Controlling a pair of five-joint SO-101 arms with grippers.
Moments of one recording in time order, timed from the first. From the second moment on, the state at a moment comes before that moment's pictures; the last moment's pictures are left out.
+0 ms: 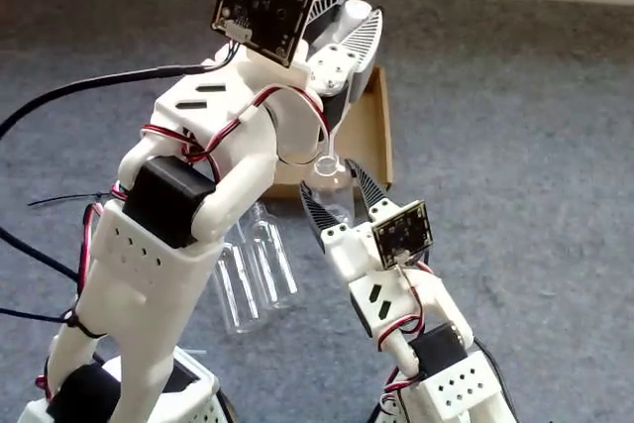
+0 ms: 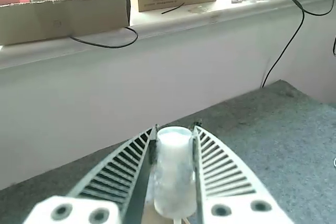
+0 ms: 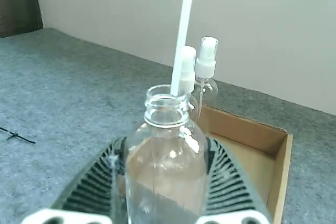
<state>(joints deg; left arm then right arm) 28.3 -26.2 -9.5 50.8 4.5 -30.0 -87.5 88.5 11.2 5.3</state>
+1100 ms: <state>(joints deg) 28.7 -39.4 21.8 57.2 -1.2 -28.5 -87.5 88.6 11.6 4.9</state>
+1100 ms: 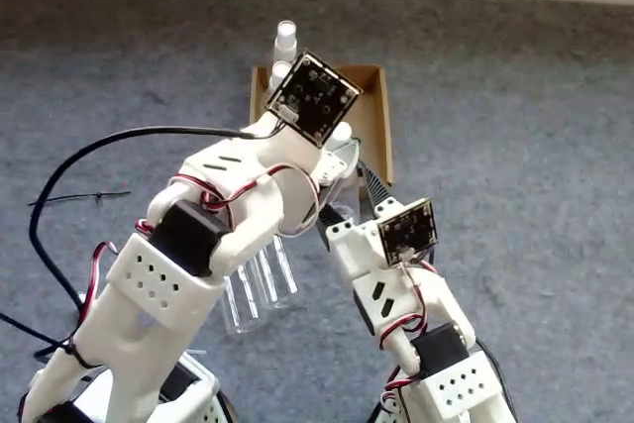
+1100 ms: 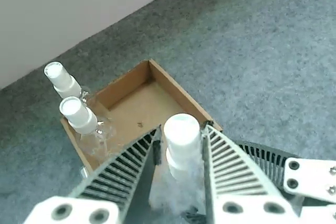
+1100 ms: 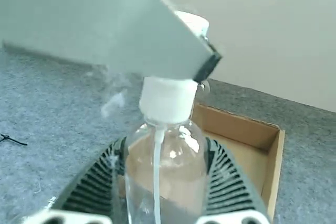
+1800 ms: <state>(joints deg) 25.0 -39.6 18.5 60.2 -5.4 -28.3 -87.5 88.6 11.6 4.9</state>
